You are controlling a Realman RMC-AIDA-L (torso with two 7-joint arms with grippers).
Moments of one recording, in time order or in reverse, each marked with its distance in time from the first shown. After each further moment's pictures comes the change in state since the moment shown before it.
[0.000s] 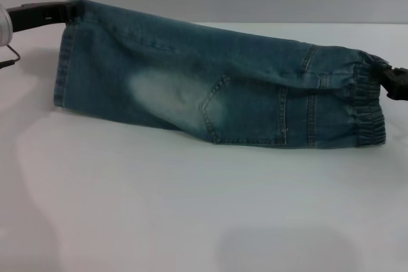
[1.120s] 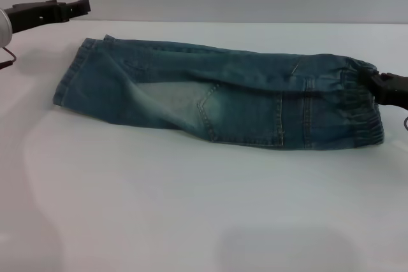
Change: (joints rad) left arm 0.009 -0.033 0.015 0.014 -0.003 -0.128 0.024; right arm 0.020 0.000 -0.006 0.052 -0.003 0.010 -0.025
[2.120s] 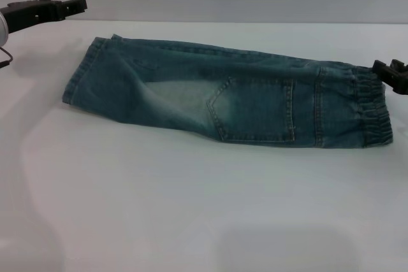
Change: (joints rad) left arm 0.023 -0.023 -0.008 0.052 -0.004 0.000 0.002; right arm 0.007 -0.013 0.014 -0.022 0.004 0.093 0.061
